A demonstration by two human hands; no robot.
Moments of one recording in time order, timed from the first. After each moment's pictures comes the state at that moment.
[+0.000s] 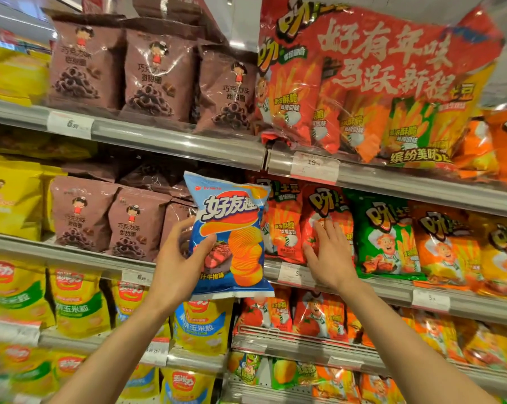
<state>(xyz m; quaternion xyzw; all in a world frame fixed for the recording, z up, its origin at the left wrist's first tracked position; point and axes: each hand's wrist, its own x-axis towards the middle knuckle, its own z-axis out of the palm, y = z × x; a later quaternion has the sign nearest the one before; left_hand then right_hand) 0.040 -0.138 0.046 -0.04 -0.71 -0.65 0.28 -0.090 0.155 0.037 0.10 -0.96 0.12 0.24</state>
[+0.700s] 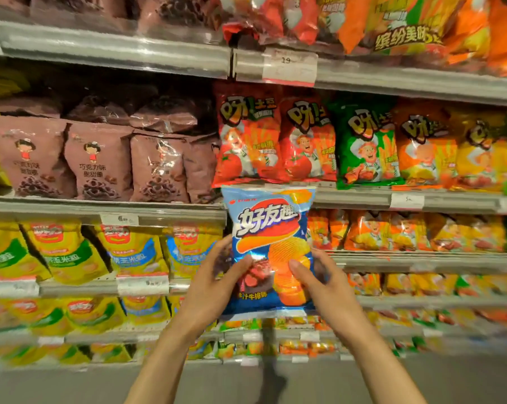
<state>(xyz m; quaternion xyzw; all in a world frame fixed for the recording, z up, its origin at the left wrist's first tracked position) 0.115 -0.063 -0.044 -0.06 -0.69 -0.72 0.05 0.121 0.141 -0.039 0.01 -0.75 0.66 0.03</state>
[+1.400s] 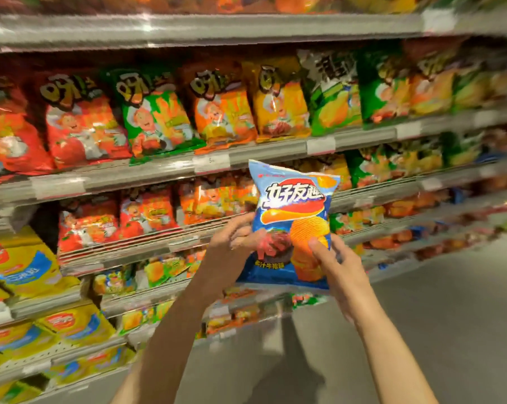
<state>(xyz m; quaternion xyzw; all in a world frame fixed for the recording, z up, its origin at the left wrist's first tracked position) 0.133 0.337 -0.046 -0.18 -0.71 -0.68 -0.09 0.213 0.530 -0.067 -0.12 -0.66 0.73 0.13</state>
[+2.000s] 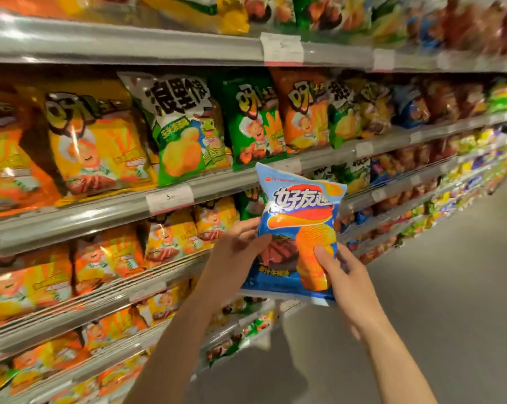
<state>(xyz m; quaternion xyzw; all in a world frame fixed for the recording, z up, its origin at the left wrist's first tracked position) 0.064 0.675 -0.016 -0.30 -0.67 -0.66 -0.16 0.180 0.845 -0.044 -0.21 -0.69 0.67 0.21</state>
